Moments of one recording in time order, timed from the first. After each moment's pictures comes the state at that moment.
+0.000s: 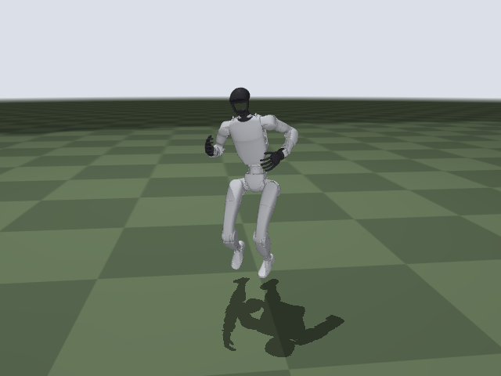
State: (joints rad) left arm 0.58 0.63 -0.16 -0.48 -0.27 -0.30 -0.10; right arm 0.24 -0.56 -0.13 -0.64 0.45 -0.33 0.01; waist 0.04 0.10 0.36; left_leg -0.29 -0.18 0.03 1.05 -0.33 0.15; right_leg -0.46 -0.05 0.11 1.42 -0.04 0.04
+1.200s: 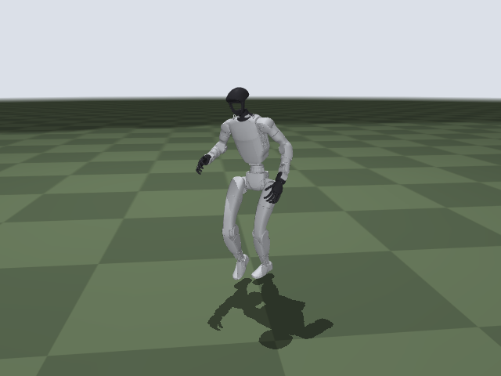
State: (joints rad) left arm 0.17 0.46 -0.12 0.44 -0.17 -0.21 -0.08; right arm -0.02 -0.64 0.11 -0.15 0.00 -0.25 0.01; waist -0.18 0.02 0.38; left_leg -0.17 -0.28 -0.10 0.68 -0.42 0.08; right_leg -0.64 0.03 0.04 1.22 -0.15 0.12
